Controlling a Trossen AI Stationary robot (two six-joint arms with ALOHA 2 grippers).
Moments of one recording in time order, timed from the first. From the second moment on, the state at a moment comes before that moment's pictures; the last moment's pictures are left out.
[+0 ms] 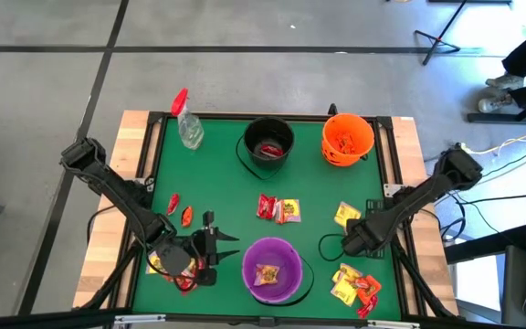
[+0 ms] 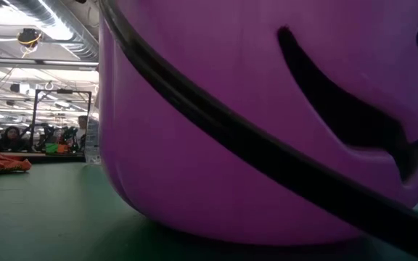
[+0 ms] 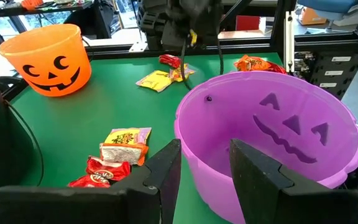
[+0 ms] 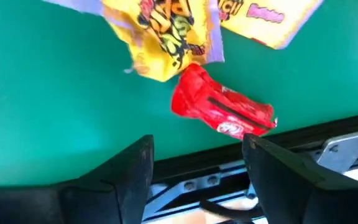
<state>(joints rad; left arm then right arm) -0.72 1.44 0.89 0.02 -0.80 -0.33 0.64 1.49 0.80 -1.25 -0.10 0.70</state>
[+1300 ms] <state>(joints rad) -0.72 1.44 0.89 0.02 -0.80 -0.35 0.64 1.66 0.87 -1.29 0.00 0.68</state>
